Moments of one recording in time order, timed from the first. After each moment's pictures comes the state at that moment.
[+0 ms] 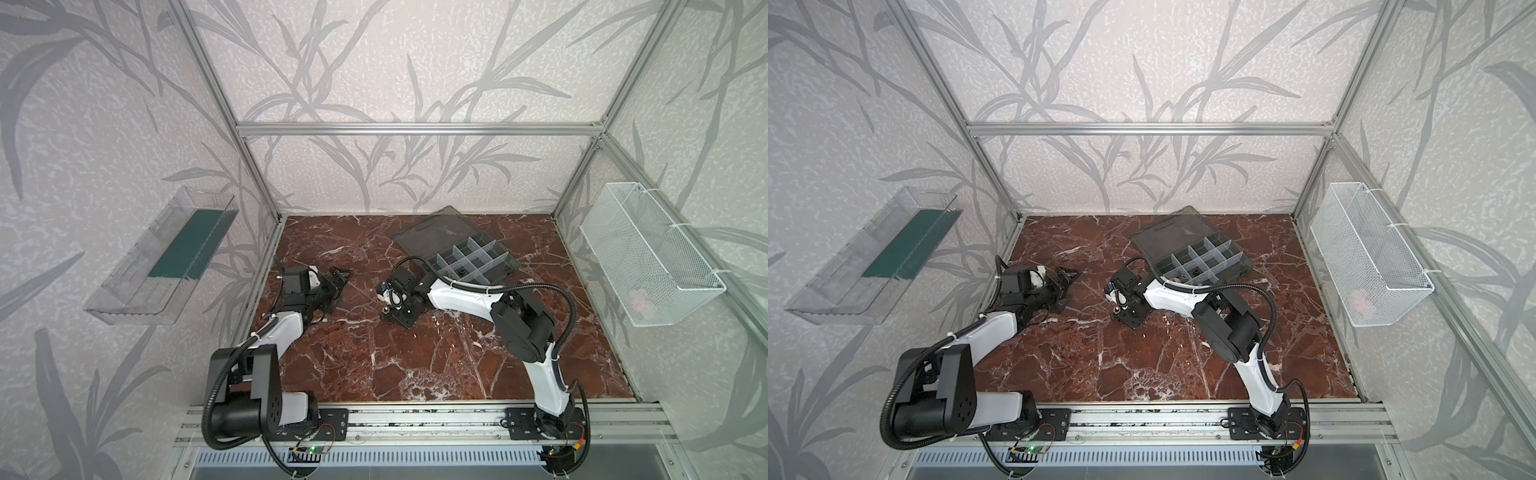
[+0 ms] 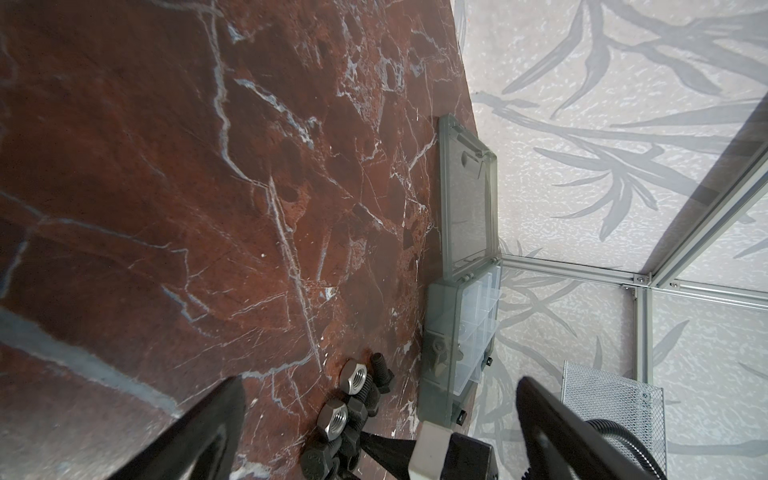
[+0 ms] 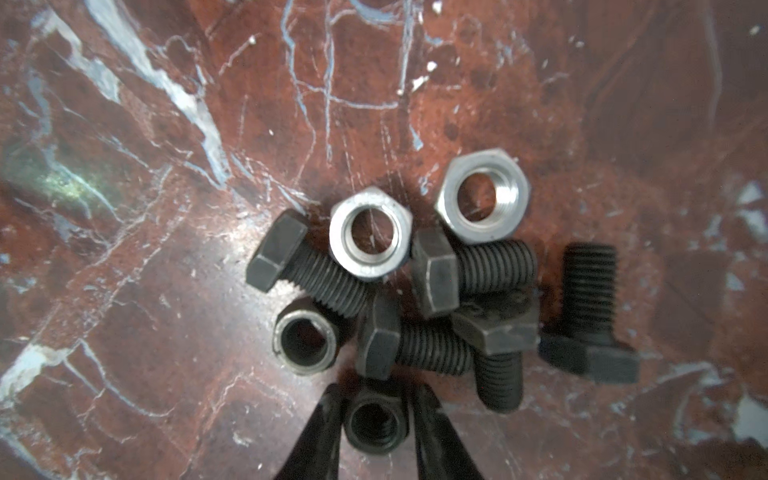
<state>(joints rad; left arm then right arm) 0.10 1.35 0.58 0.12 0.58 -1.01 0.88 2.12 1.52 -0.64 -0.12 -0.06</state>
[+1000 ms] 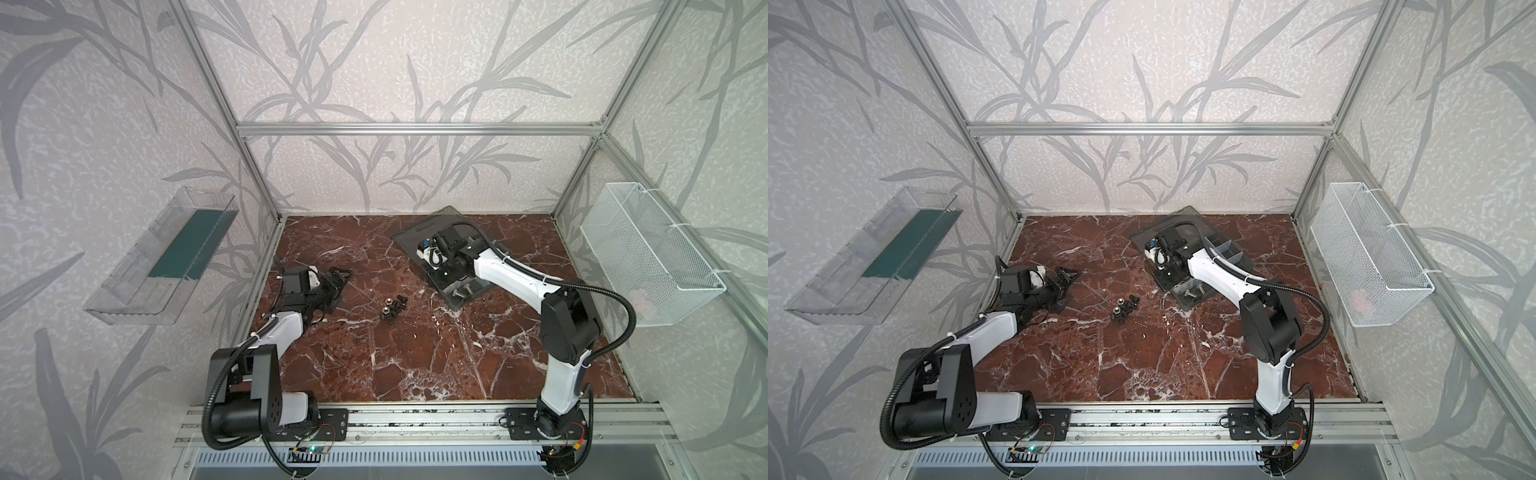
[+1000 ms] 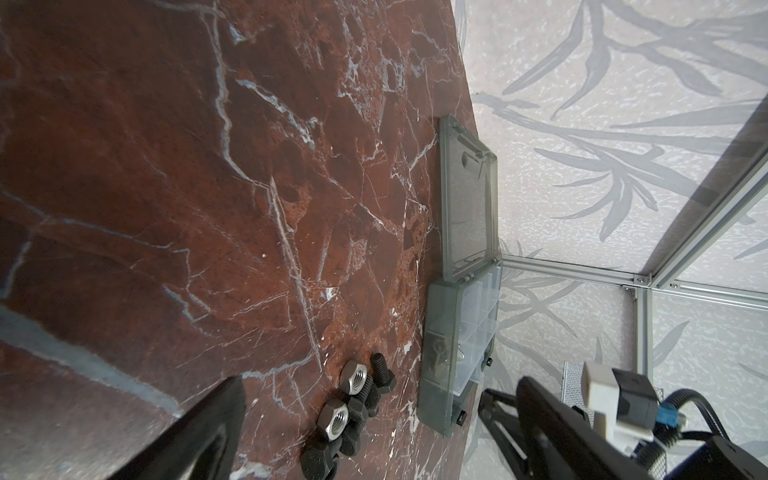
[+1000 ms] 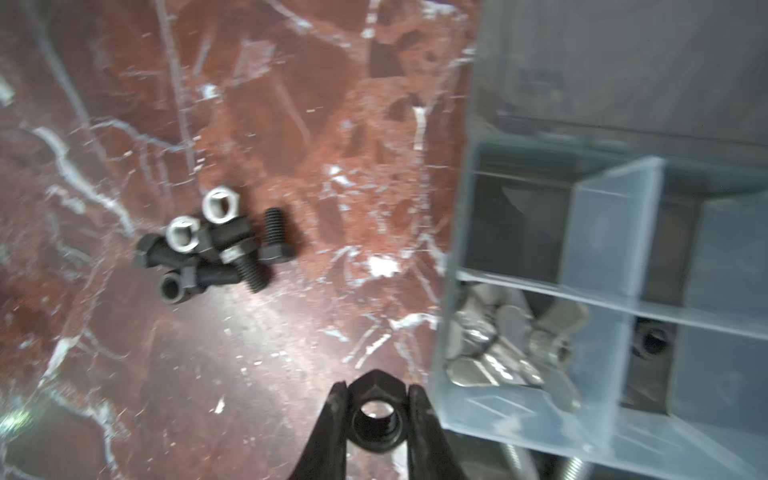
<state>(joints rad) 0.10 1.35 0.58 0.12 0.58 -1.01 0.55 1.90 1.54 -0.75 -0.12 -0.04</state>
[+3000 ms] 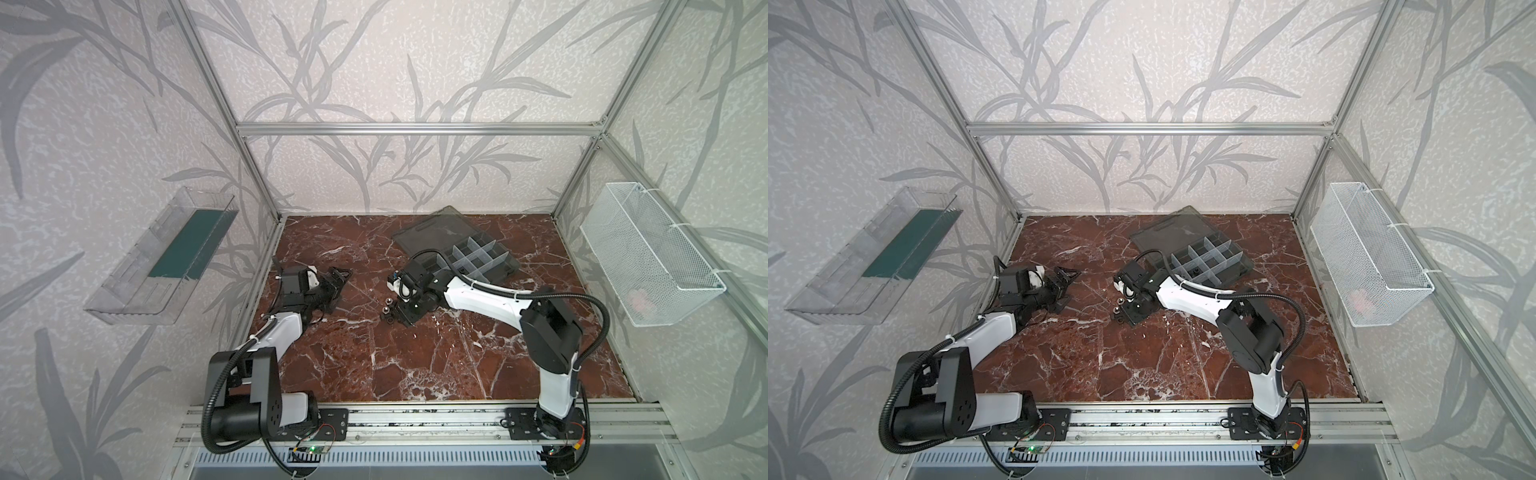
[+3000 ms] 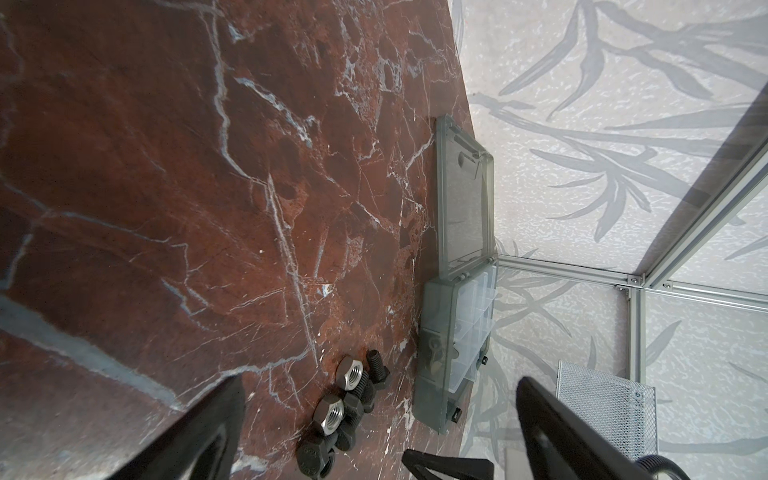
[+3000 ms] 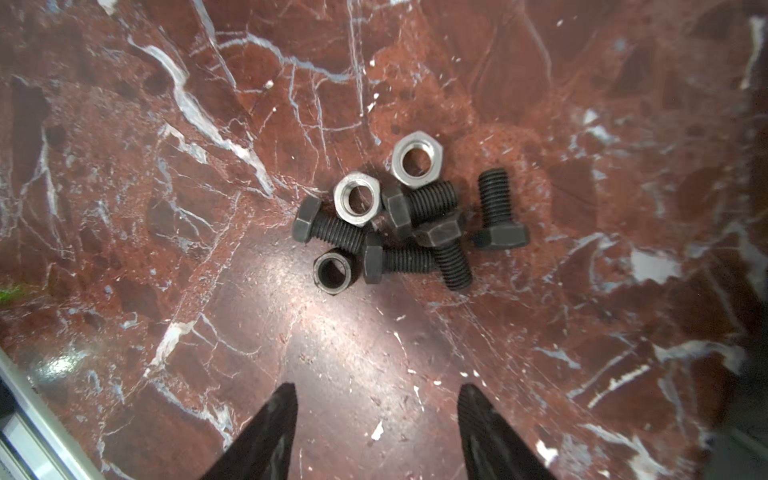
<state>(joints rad) 0.11 1.33 0.58 0.10 0.59 -1.01 0.88 1.97 1.47 -0.65 -0.13 0.18</state>
